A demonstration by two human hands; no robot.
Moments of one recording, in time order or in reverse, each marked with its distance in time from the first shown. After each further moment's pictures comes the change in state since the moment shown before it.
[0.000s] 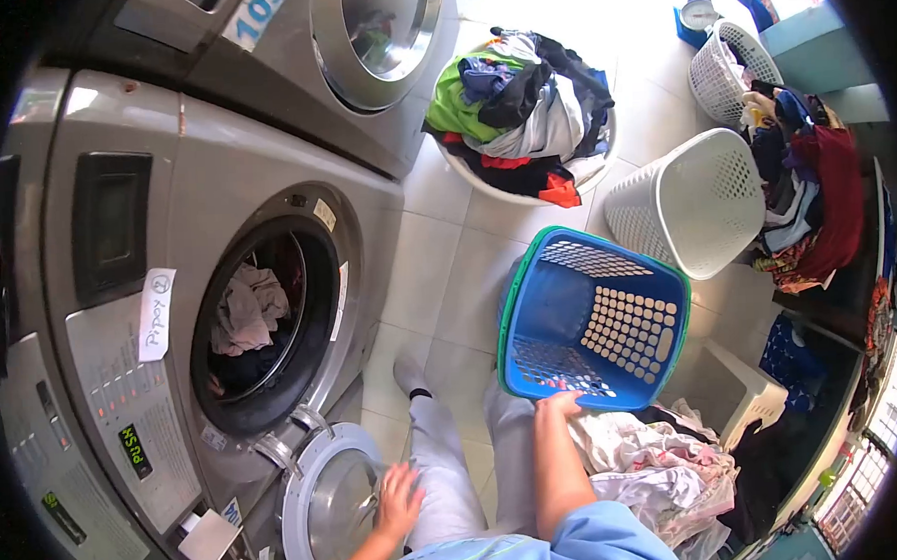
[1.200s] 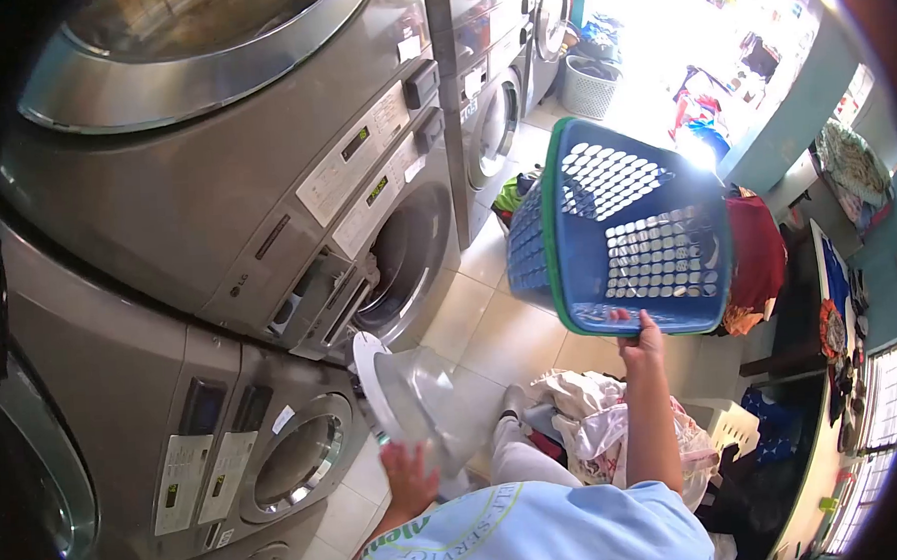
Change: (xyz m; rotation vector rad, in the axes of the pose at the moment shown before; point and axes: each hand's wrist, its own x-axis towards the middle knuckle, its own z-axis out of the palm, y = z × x) left_hand -0.300 0.014 0.023 0.370 0.697 0.232; right_hand -0.260 -0.302 -0.211 0.053 -1.172 0.161
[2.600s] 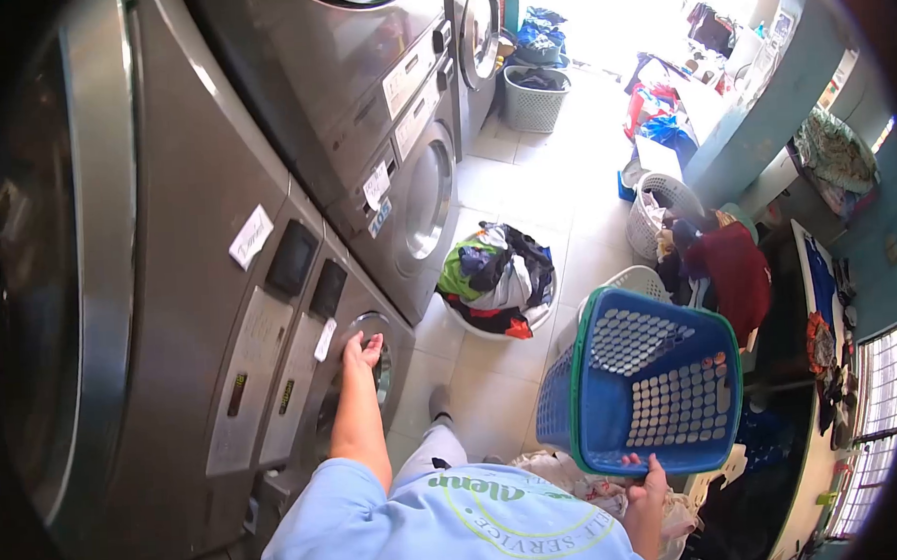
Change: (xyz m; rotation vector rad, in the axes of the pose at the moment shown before) left_hand 0.659 -0.115 0.210 -2.056 0.306 -1.664; right_hand 0.053 -0.101 -0.024 0.036 0.572 -0.146
